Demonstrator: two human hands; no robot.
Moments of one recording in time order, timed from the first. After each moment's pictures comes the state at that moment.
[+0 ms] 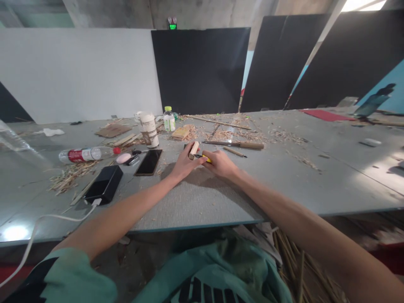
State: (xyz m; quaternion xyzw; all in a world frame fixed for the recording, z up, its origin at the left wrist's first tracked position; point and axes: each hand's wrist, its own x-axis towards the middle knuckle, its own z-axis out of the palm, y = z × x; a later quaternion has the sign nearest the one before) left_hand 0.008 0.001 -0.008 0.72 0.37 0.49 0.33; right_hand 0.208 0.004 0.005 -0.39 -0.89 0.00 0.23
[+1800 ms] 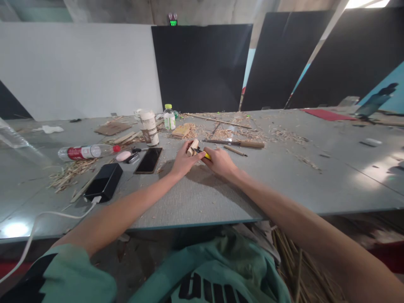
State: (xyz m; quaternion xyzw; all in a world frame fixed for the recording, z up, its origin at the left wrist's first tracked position) left_hand 0.013 0.005 -0.012 0.66 0.41 0.54 0.32; right_hand 0.200 0.004 0.000 -0.48 -0.85 -0.04 0.22
